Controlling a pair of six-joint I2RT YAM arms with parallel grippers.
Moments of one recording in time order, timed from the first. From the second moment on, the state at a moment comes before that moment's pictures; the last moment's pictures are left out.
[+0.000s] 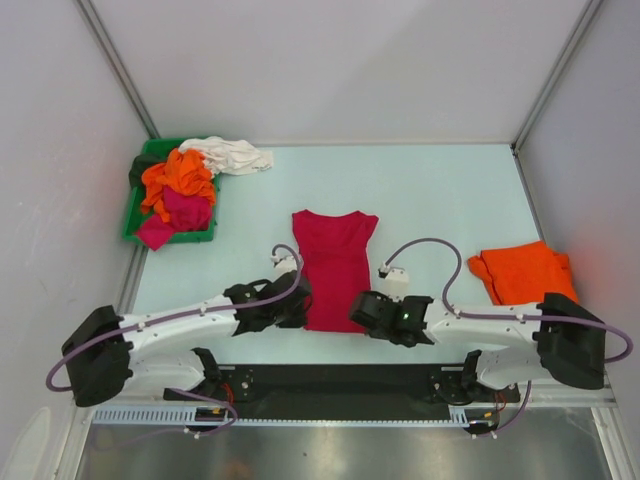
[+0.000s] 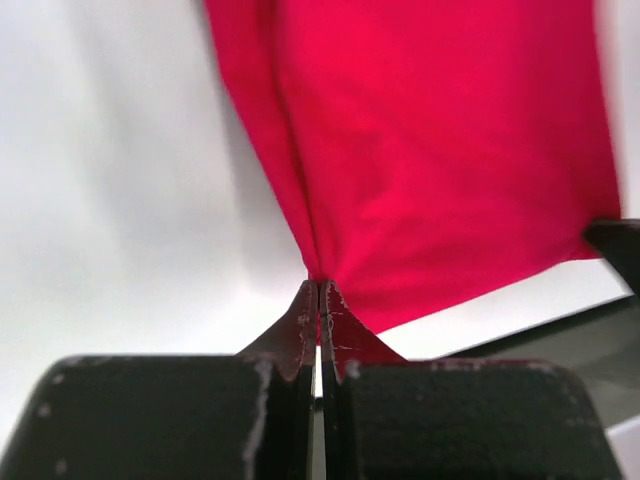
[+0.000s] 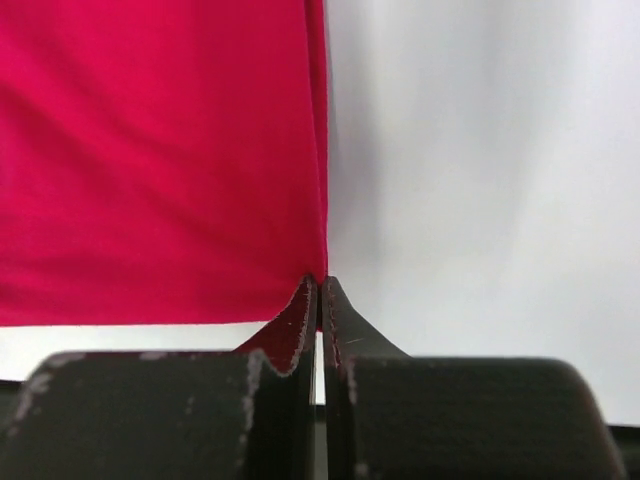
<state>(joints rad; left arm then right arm) -1.01 1.19 0.61 -0.46 -0.22 -0.92 1.20 1.32 0.68 -0.55 0.46 1.24</state>
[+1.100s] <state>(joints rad) -0.77 1.28 1.06 -0.51 -0.37 -0.72 0.75 1.46 1.12 -0.45 0.51 0.78</state>
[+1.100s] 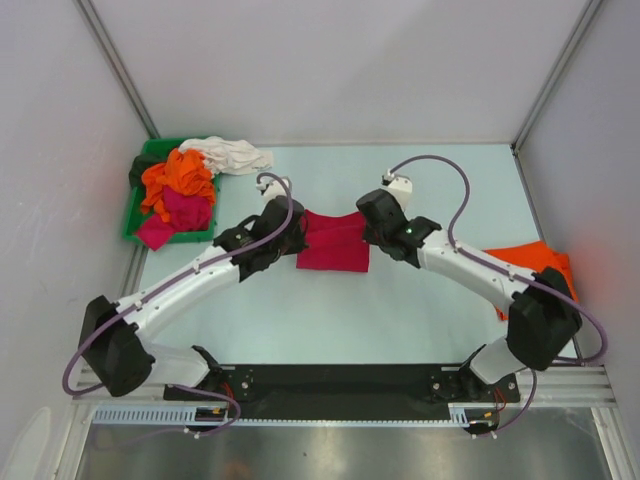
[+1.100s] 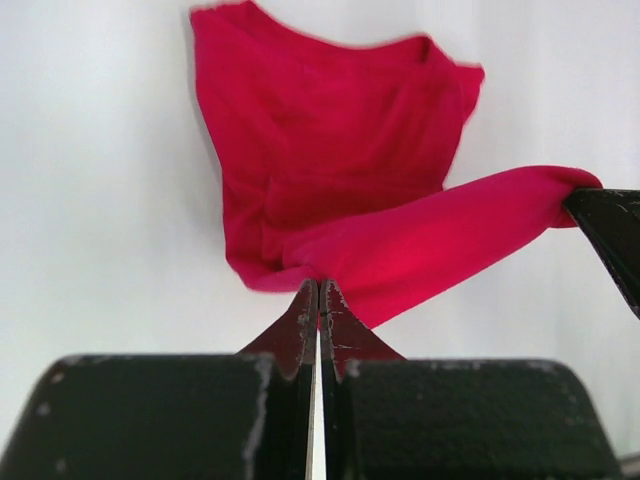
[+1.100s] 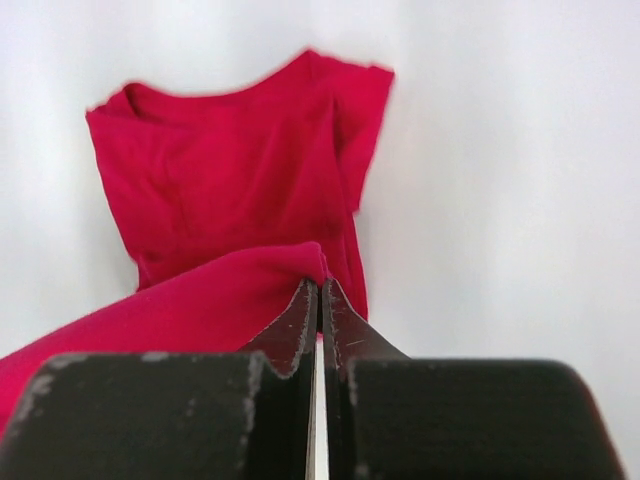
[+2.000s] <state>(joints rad) -0.53 1.90 1.48 -0.43 -0.31 -0.62 0.52 2.07 1.60 -0.35 0.36 0.61</state>
